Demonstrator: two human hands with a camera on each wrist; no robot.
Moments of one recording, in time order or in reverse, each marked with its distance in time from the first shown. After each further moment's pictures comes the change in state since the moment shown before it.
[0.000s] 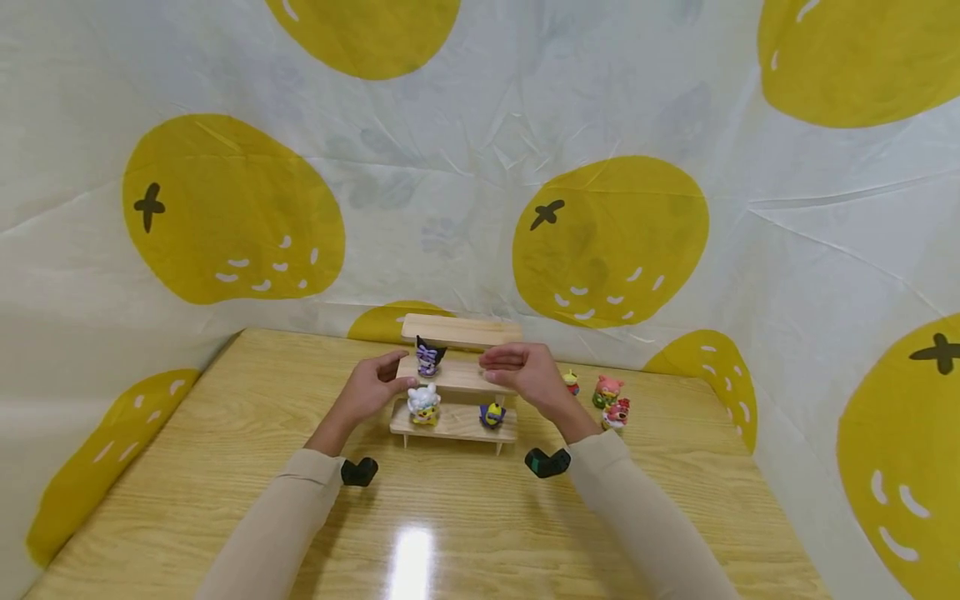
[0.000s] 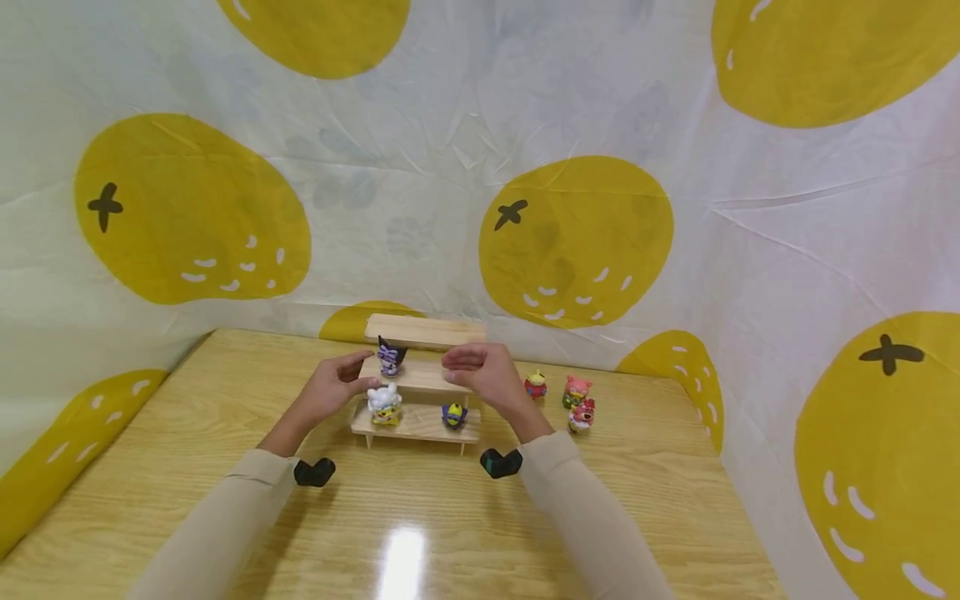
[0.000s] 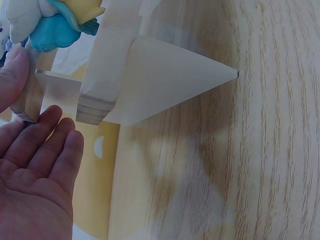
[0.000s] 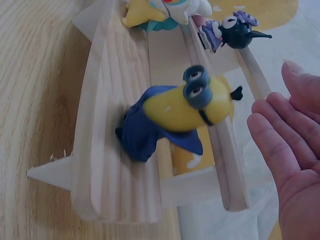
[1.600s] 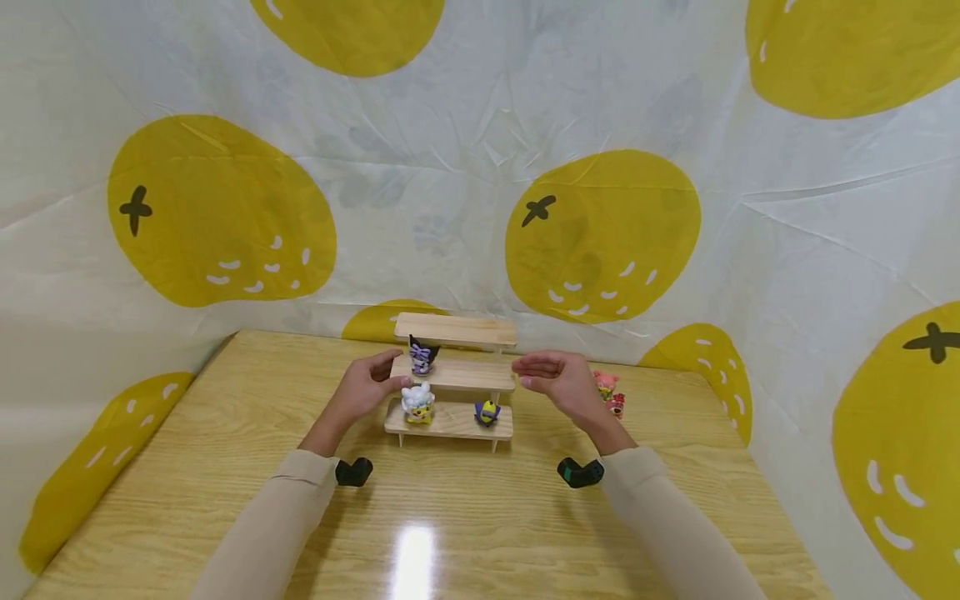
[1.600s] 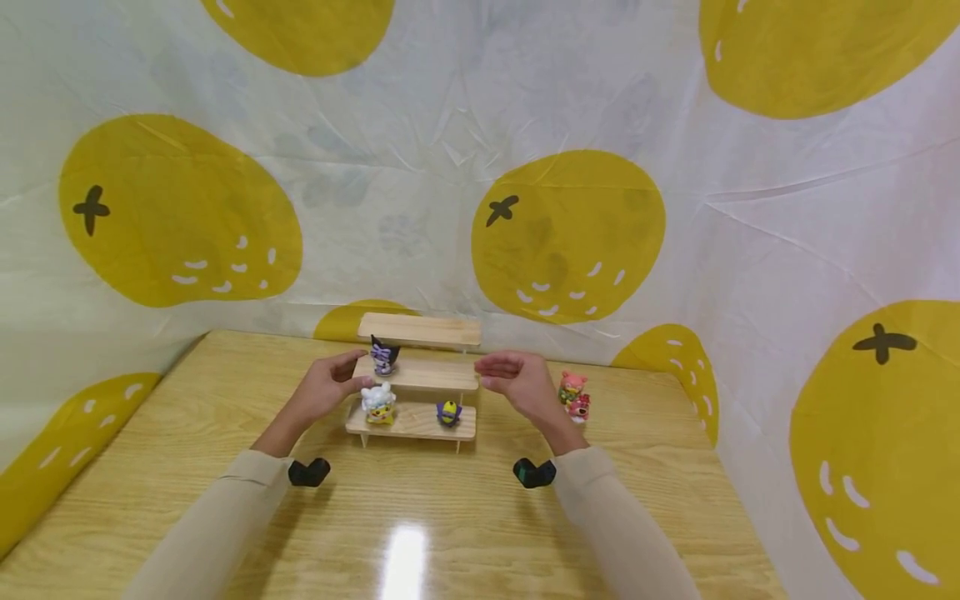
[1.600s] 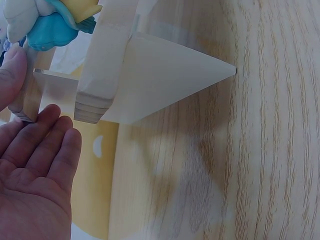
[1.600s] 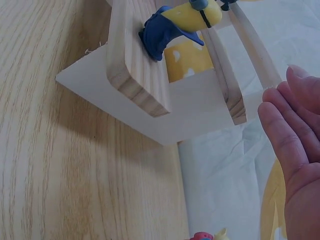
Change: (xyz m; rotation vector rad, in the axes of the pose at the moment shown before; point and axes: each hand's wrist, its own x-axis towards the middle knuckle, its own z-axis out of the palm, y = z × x) left_hand 0.002 -0.001 0.001 0.029 0.009 0.002; right_hand -0.034 0.018 -0.044 -0.070 0.102 -0.016
